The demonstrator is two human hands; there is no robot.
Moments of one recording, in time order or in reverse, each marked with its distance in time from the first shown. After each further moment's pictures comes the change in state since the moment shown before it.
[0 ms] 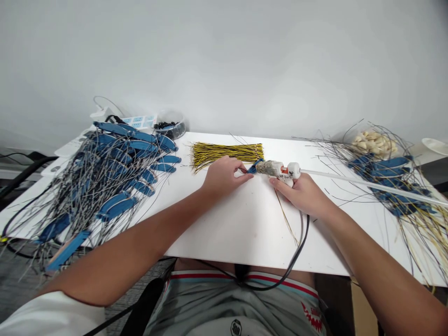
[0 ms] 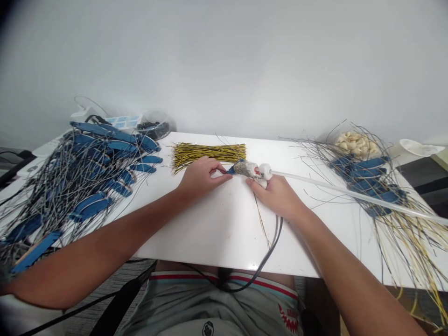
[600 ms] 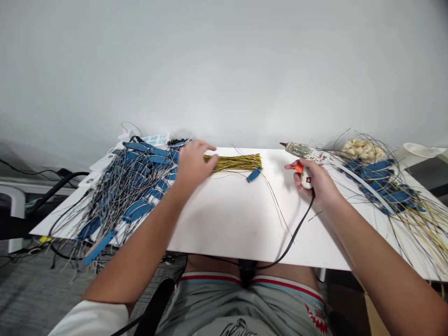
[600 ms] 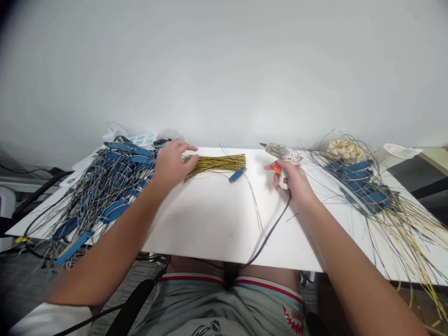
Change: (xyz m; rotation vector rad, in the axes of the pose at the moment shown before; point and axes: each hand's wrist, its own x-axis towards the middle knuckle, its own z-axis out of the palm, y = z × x) left_hand 0.007 -0.030 -0.088 0.304 0.253 -0.067; right_hand 0.016 0.018 -0.037 0.732 0.174 0.128
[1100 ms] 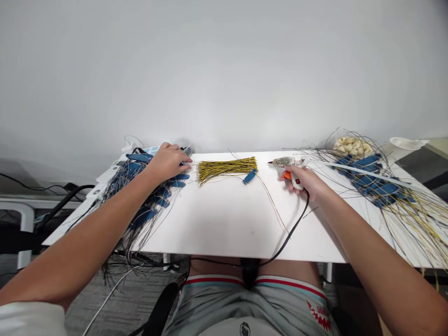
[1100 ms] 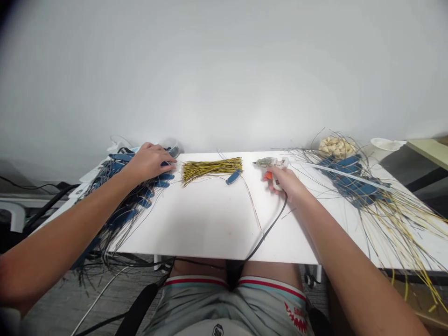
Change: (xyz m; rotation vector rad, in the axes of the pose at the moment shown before) left_hand 0.041 -0.098 -0.041 0.324 -0.361 0.337; right_hand -0.001 -0.004 0.001 -0.016 -0.019 0.249
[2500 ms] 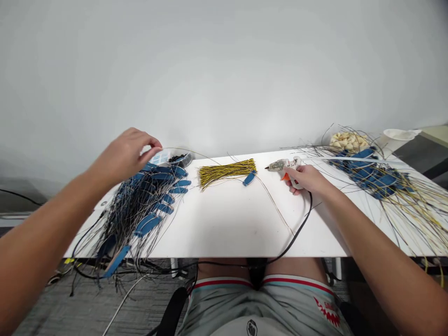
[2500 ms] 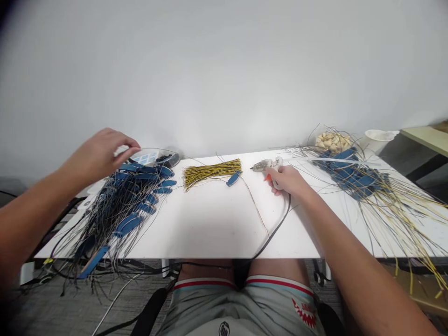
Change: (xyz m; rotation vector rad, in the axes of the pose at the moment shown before) left_hand -0.033 -0.025 -0.113 0.152 0.184 0.083; right_hand 0.007 0.008 -0.017 -0.291 0.066 -0.071
